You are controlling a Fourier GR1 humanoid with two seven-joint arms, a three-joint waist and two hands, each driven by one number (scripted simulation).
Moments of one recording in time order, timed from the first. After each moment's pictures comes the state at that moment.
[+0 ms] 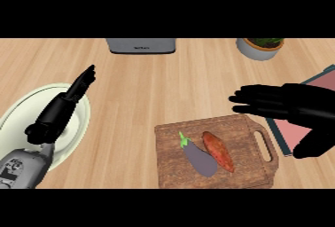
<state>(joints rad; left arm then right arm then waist) -0.25 0.47 -0.23 -1.51 0.10 0.02 -0.08 -0.50 -0.87 0.40 -1.63 0.38 0.49 -0.56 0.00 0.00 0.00</state>
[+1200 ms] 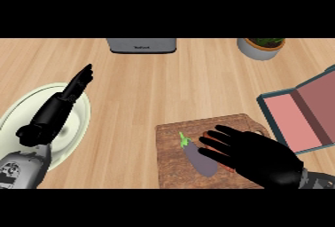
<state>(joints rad) -0.22 0.40 -0.13 -1.57 0.03 -0.08 -0.04 -0.28 -0.63 0.56 -1.94 0.84 0.64 -0.15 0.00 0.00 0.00</state>
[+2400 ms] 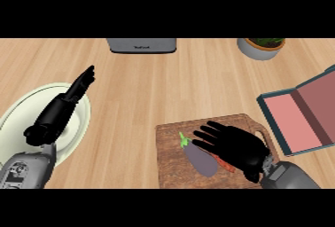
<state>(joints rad) -0.21 0.29 -0.04 -1.54 -0.09 -0.17 -0.07 -0.25 -0.42 0.54 -1.65 1.19 0.52 -0.33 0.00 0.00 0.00</state>
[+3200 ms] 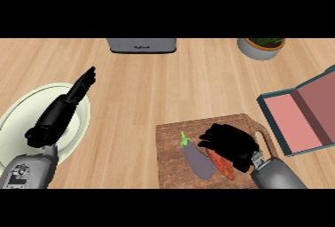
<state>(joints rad) -0.20 0.24 0.00 -1.56 -0.13 -0.21 -0.06 -0.25 -0.32 0.49 -1.43 1.35 0.39 -0.42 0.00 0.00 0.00</state>
